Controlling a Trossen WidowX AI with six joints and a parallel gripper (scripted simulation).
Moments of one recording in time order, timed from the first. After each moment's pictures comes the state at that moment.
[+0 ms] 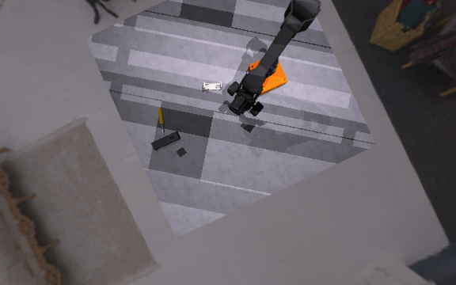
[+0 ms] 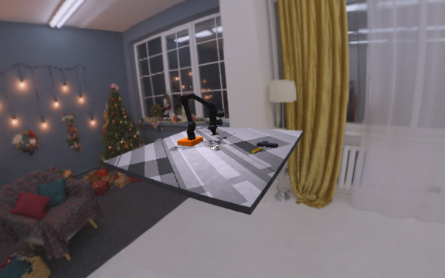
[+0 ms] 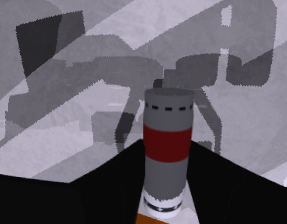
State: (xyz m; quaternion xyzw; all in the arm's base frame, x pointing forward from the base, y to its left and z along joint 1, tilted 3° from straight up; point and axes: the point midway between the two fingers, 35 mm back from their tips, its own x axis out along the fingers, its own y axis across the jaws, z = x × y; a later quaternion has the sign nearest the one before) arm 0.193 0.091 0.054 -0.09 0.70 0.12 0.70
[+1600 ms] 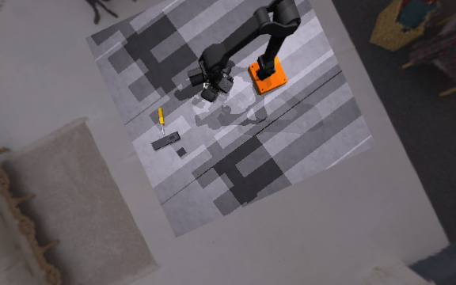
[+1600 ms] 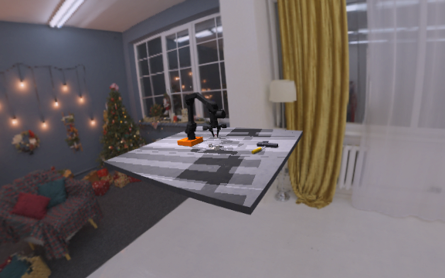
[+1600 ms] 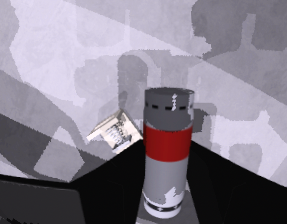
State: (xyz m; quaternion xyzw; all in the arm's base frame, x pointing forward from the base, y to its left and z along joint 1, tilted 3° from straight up) arm 0.275 -0.046 0.065 -0.60 0.35 0.61 0.38
